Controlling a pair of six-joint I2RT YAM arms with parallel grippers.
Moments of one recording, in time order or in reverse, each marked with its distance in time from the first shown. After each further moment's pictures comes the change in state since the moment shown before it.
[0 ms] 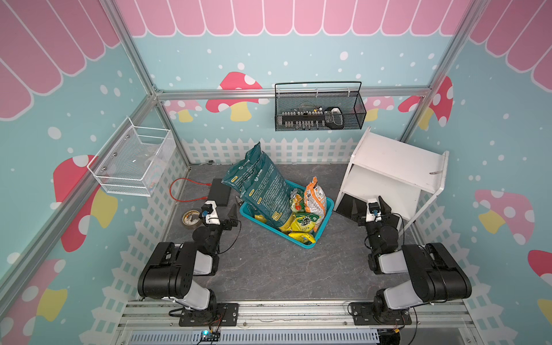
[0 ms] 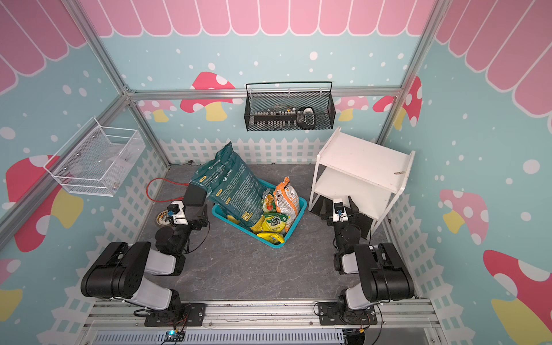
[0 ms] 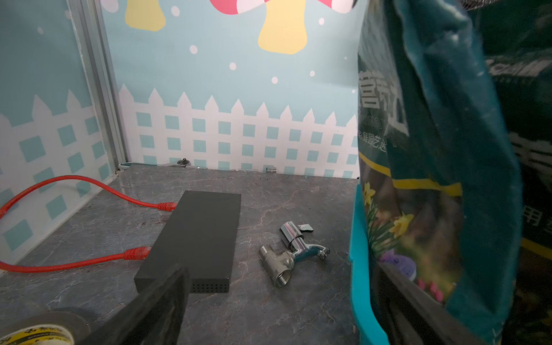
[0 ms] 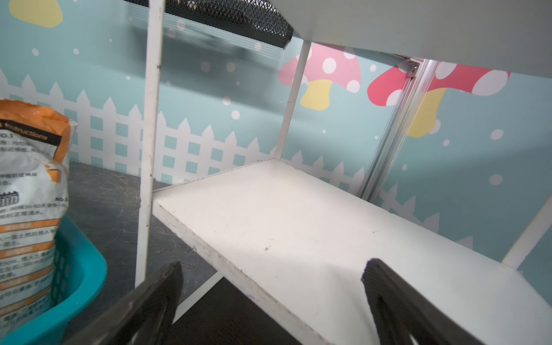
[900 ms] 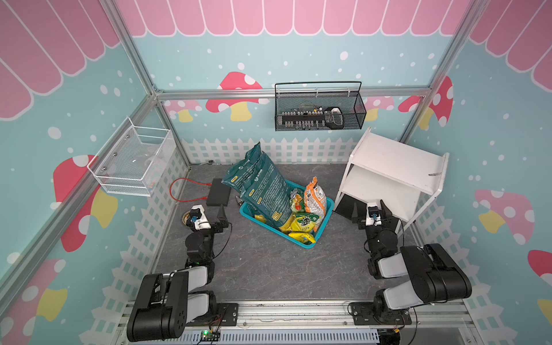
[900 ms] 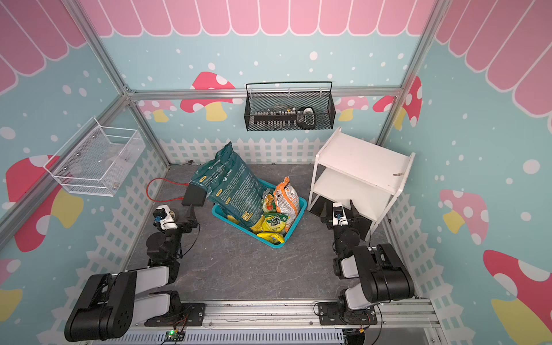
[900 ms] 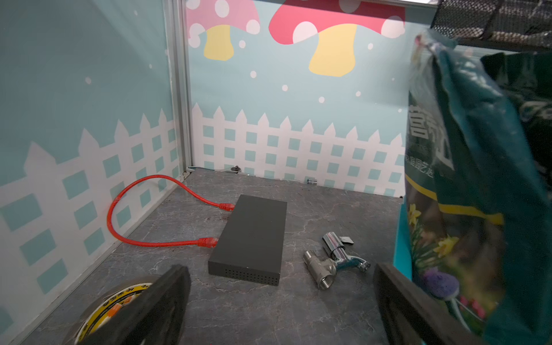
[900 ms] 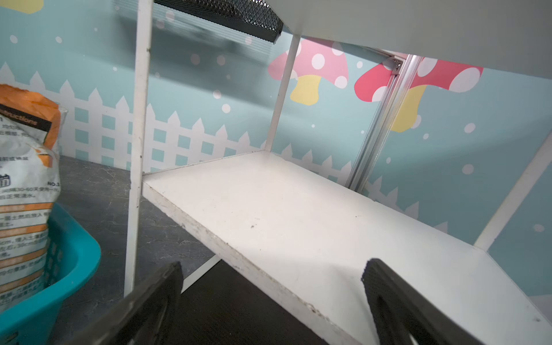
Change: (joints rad) left arm 0.054 -0.293 -0.072 -0.197 -0.090 0.018; right arm 0.005 -0.005 -0.052 0.049 0.040 -0.019
